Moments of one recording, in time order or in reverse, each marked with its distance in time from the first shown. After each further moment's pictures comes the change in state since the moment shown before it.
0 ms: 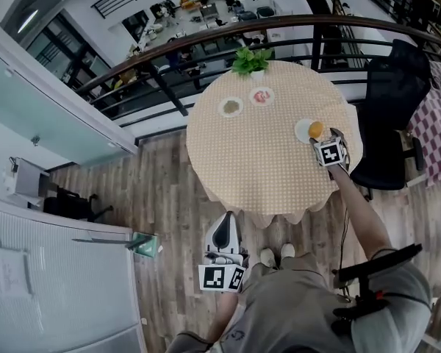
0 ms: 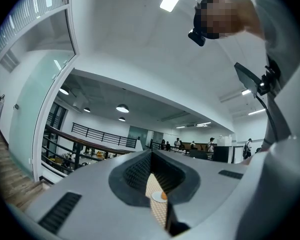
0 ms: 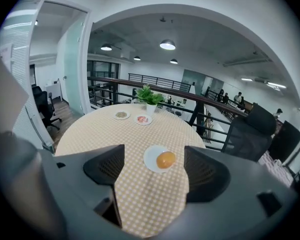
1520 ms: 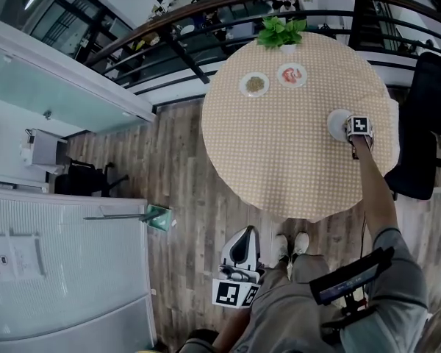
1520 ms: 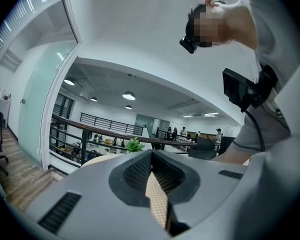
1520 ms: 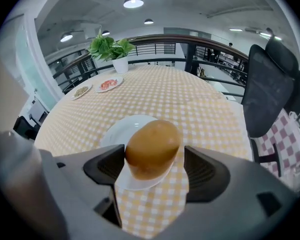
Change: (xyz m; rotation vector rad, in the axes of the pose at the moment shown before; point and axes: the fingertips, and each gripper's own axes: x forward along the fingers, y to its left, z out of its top) left arm 0.043 0.007 -0.065 -0.024 0.146 0.089; right arm 0.239 -0.074 -0.116 0.301 0.391 -0.010
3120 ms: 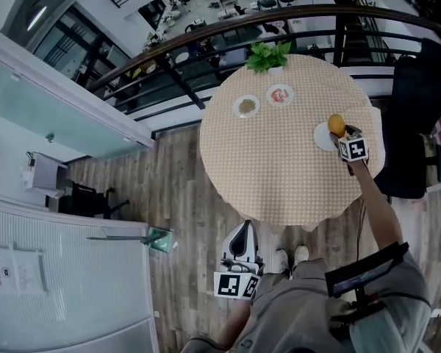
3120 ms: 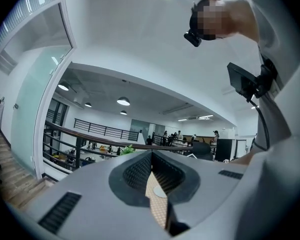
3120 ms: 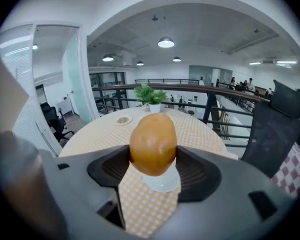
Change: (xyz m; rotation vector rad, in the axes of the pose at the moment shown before) left arm 0.015 -0.013 0.028 0.040 -0.056 -0.055; right arm -0.163 0.054 0.046 -0.241 -0.382 0.202
